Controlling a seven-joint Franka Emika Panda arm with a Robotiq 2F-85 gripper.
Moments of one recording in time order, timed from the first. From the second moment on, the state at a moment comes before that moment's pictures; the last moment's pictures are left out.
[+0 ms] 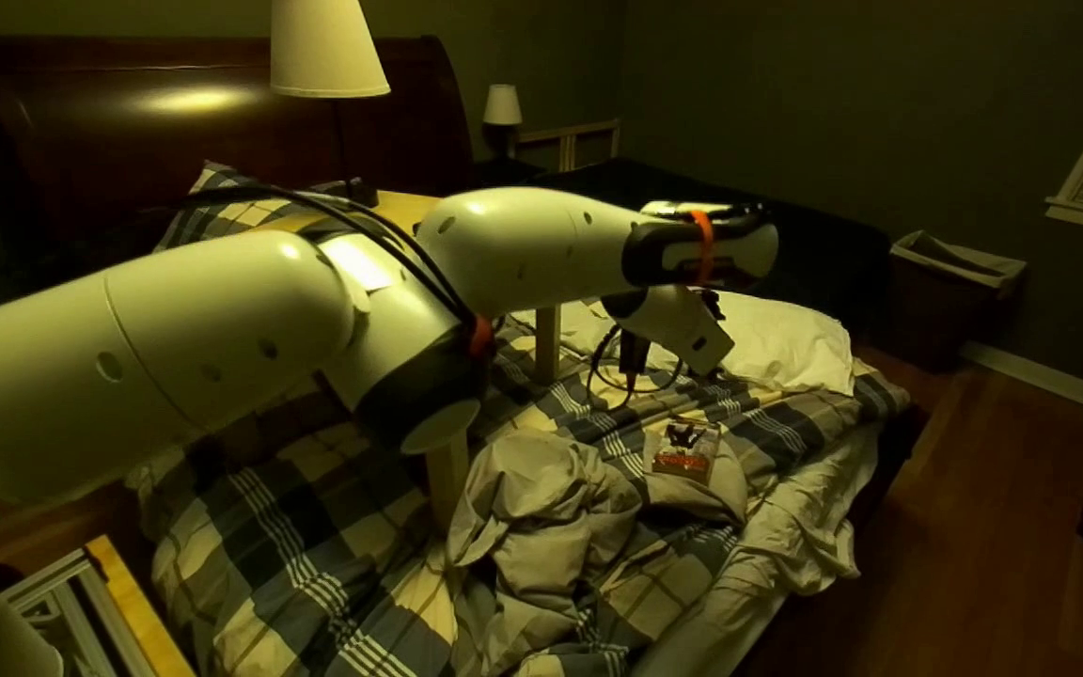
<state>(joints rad) -0.31 1.34 0.43 -0.48 2.50 3.55 -1.86</state>
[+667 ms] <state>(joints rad) -0.42 1.05 0.68 -0.69 2.50 3.96 -2.23</state>
